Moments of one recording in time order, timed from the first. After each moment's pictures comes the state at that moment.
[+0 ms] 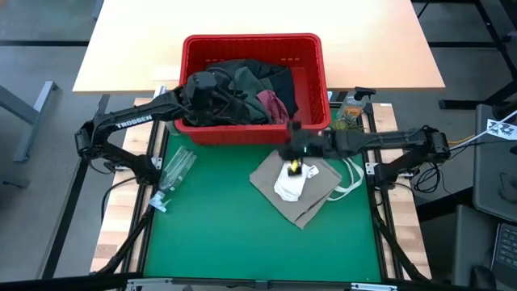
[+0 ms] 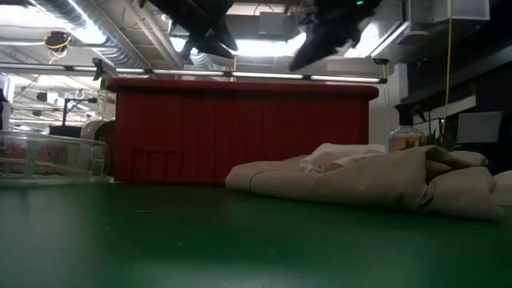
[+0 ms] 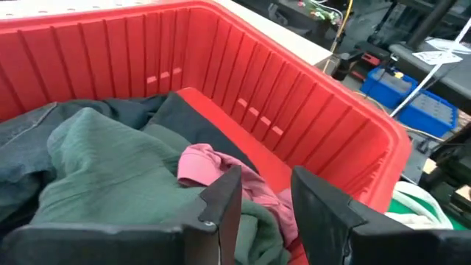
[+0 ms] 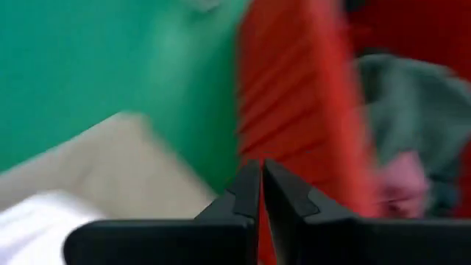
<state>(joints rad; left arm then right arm) 0.48 1.35 1.22 -0.27 -0.16 -0.33 -0.10 1.45 1.20 -0.44 0.28 -0.40</state>
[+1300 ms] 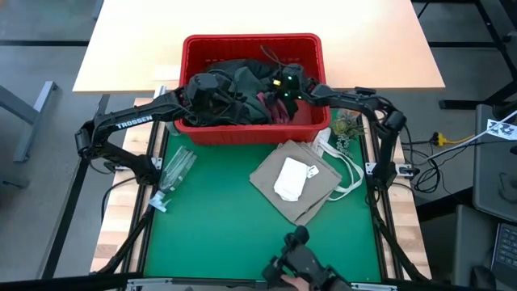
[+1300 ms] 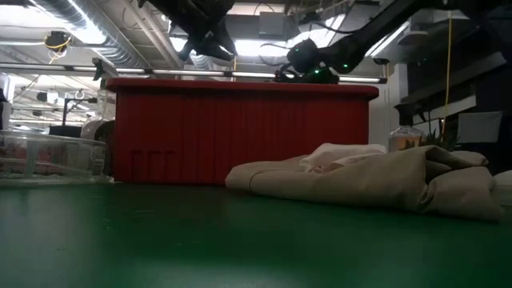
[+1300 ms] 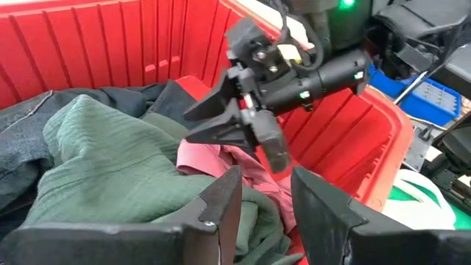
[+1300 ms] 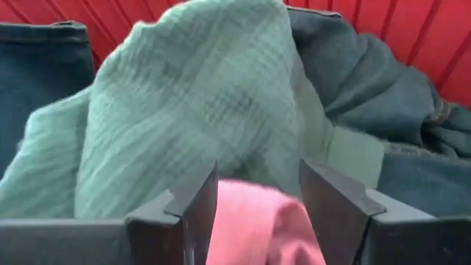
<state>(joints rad) 0.46 1.35 1.22 -0.31 -0.16 -0.33 -0.72 1.93 1.44 0.00 -0.10 0.12</state>
